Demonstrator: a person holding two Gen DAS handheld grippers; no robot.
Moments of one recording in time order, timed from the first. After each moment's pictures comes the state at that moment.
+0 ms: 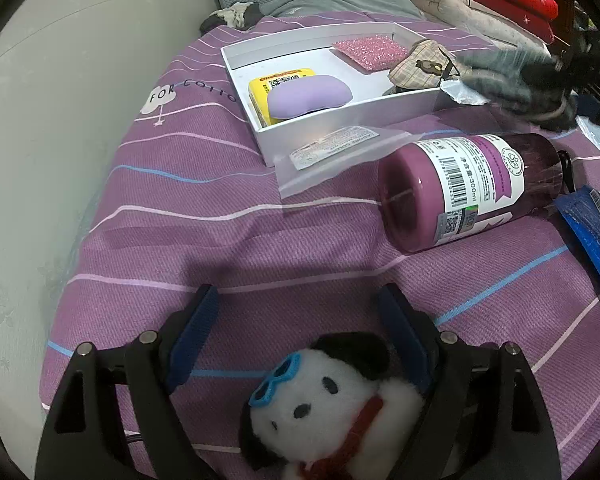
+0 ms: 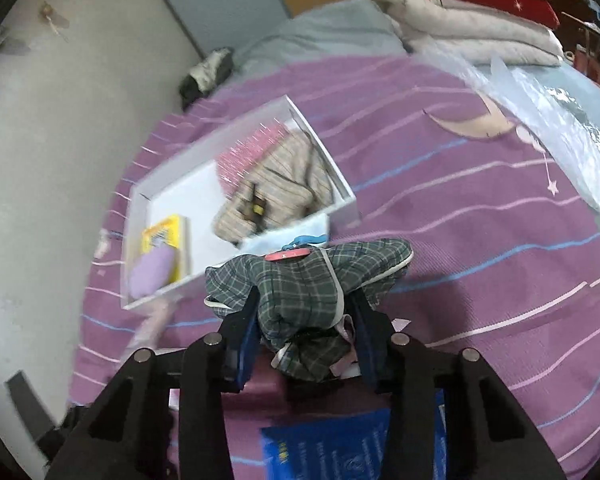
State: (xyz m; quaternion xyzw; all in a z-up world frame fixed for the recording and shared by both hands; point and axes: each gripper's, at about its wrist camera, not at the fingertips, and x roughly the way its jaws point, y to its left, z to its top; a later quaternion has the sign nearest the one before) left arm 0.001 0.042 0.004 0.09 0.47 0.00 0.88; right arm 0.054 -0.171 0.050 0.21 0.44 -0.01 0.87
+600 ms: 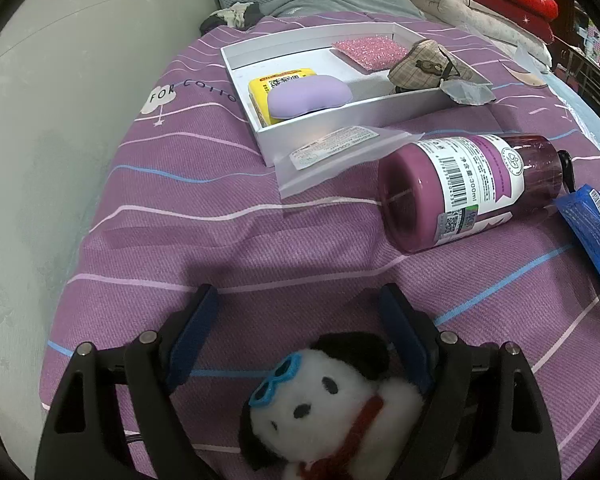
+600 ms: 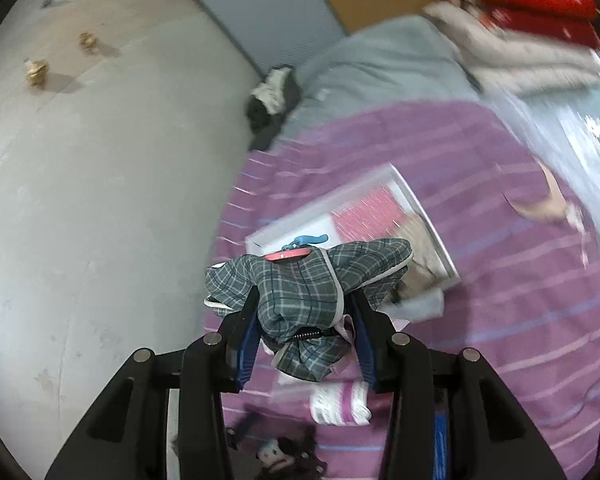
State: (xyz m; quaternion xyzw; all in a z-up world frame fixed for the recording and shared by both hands) left arm 0.001 0.042 0.003 0.09 0.46 0.00 0.88; right arm 0.112 -0.128 0.183 0.24 0.44 0.08 0.86
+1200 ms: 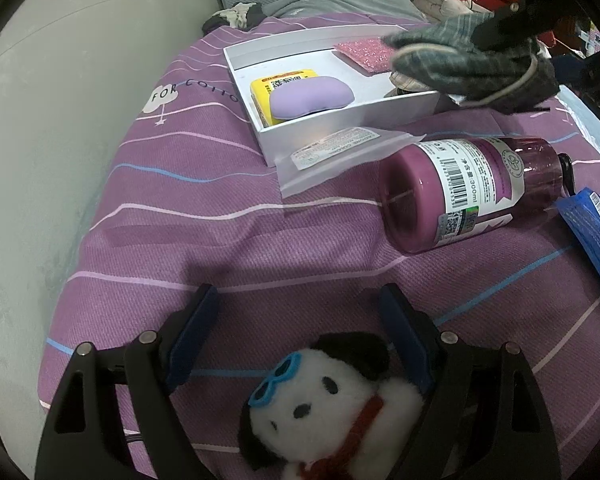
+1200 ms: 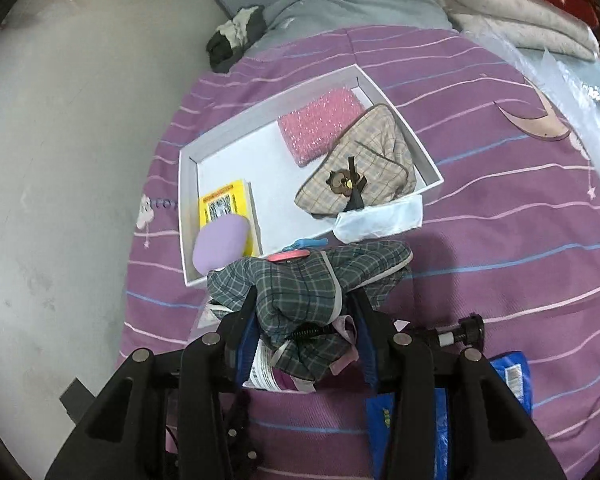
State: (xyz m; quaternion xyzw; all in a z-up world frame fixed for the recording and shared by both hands) left arm 0.001 0.042 0.004 0.08 0.46 0.00 0.88; right arm 0.088 -0.124 0.070 0.22 0.52 0.04 0.83
